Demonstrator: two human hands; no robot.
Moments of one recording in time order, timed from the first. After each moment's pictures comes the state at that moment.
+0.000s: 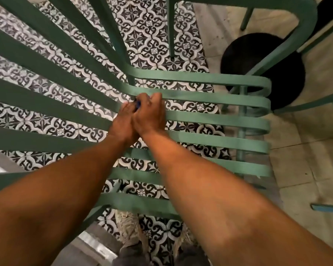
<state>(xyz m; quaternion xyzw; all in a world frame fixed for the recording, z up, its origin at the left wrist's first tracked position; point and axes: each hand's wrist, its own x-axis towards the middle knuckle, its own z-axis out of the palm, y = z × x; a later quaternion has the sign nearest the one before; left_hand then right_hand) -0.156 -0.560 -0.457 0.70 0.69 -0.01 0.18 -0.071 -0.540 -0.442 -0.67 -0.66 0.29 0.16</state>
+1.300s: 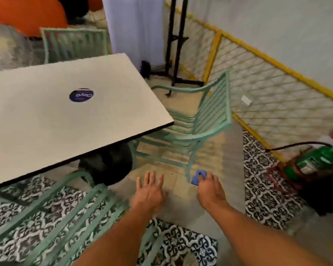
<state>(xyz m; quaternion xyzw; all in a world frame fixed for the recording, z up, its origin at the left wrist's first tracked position) 0.226 -0.694 -0.084 0.95 0.23 -0.15 0.16 0.345 -0.850 -0.051 -0.95 -0.27 0.16 -0.05</state>
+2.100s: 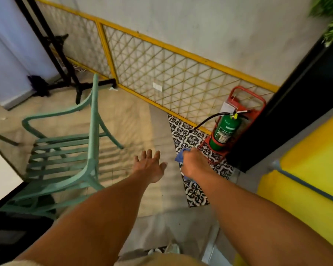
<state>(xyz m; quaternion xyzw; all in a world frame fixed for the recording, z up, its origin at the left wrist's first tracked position) 0.667 -0.997 -0.035 0.97 0.04 -0.22 0.07 0.687 -1.154 0.002 -0.97 -0.06 0.20 0.08</state>
